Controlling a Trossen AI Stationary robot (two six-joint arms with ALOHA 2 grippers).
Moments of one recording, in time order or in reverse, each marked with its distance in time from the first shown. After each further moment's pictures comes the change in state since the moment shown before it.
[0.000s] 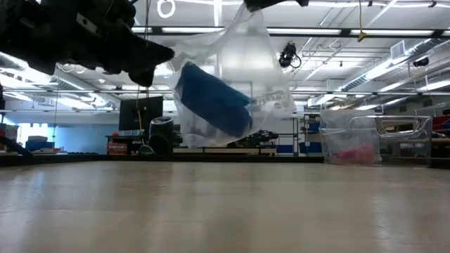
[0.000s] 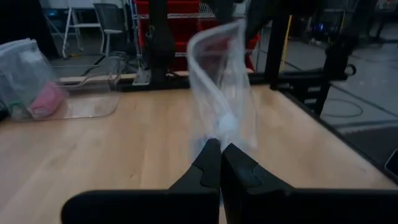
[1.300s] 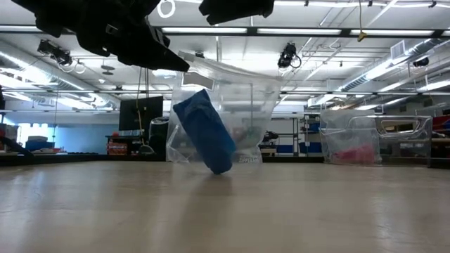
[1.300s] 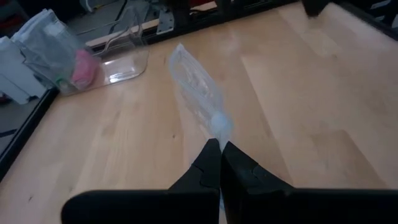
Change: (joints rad) left arm -0.059 0.000 0.295 -0.619 -0.223 0.164; right arm -0.093 0.104 0.001 0.260 -0.055 -0.212
